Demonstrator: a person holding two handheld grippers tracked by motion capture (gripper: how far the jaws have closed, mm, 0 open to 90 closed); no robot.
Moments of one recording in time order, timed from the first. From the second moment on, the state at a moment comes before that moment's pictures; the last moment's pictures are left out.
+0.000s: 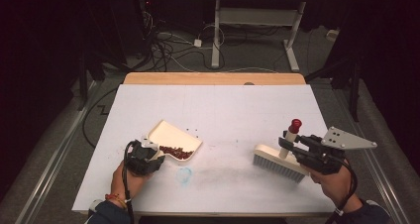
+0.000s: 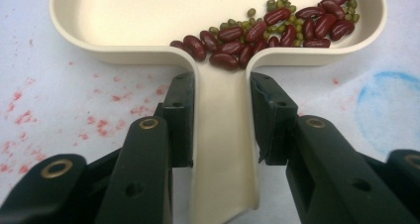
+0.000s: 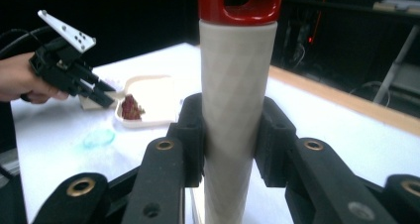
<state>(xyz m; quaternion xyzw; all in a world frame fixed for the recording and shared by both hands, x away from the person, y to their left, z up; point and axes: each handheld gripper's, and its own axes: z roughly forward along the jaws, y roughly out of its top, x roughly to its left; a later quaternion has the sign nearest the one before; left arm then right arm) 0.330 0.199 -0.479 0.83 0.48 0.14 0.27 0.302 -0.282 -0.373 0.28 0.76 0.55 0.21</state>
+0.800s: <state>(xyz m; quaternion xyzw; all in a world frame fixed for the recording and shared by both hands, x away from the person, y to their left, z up) 0.332 0.195 -0.478 0.83 0.47 0.13 0.26 0.417 -0.124 -0.383 0.29 0.71 0.58 0.28</state>
